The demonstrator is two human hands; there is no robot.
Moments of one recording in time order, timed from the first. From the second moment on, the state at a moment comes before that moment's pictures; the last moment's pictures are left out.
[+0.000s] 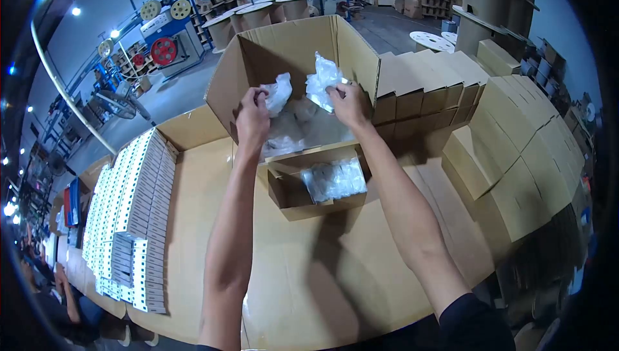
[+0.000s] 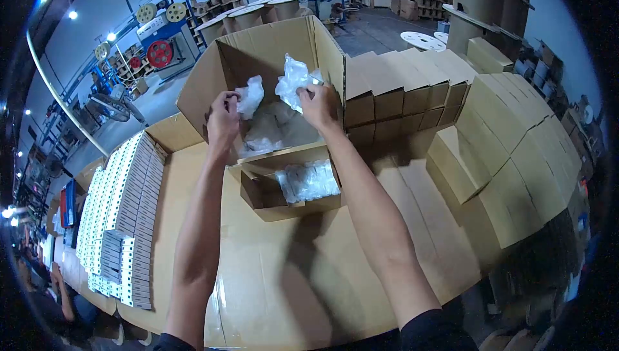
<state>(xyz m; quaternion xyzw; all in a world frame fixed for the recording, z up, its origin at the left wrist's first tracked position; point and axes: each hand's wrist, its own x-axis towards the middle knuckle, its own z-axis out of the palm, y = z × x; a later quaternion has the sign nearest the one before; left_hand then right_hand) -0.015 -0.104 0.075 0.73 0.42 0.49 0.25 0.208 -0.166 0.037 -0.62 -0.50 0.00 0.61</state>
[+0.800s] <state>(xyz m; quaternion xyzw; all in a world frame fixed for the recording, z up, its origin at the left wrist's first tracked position) -0.022 -0.143 0.091 0.70 0.36 0.59 0.18 0.161 -0.228 0.099 -0.55 -0.52 -0.15 0.64</state>
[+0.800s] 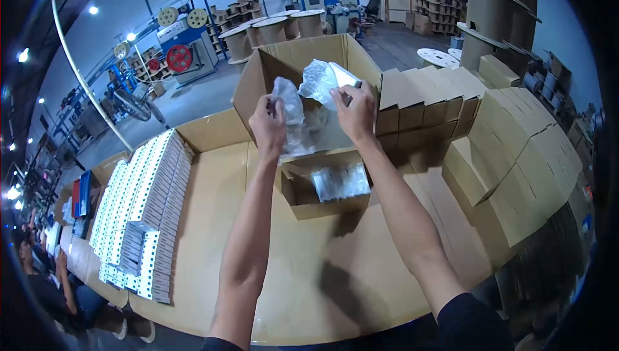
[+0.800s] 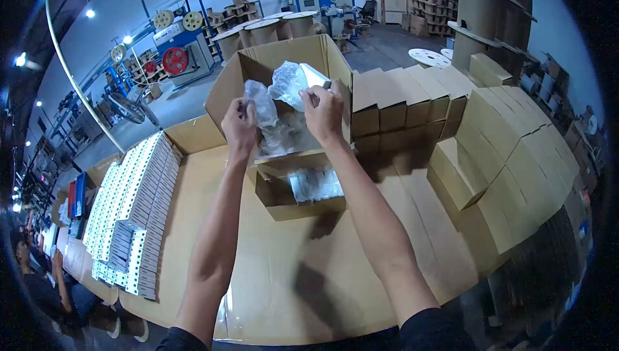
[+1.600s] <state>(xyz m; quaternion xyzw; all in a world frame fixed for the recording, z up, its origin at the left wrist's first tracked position) -0.075 -0.363 0.020 0.59 0.29 0.57 0.49 0.092 -0.432 0.033 -0.57 -0.57 0.15 0.58</state>
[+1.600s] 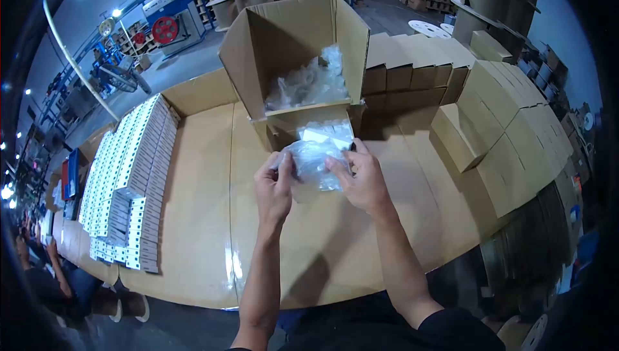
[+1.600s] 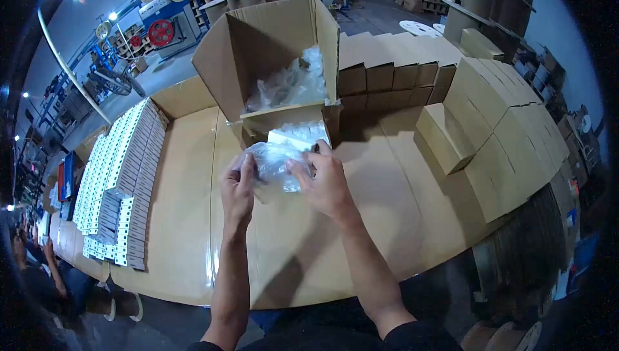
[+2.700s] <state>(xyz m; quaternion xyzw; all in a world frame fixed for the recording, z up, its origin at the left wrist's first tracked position) -0.110 -0.452 -0.052 0.34 0.47 0.73 0.36 0.004 -0.516 -0.050 -0.51 -0.50 0.31 0.63</state>
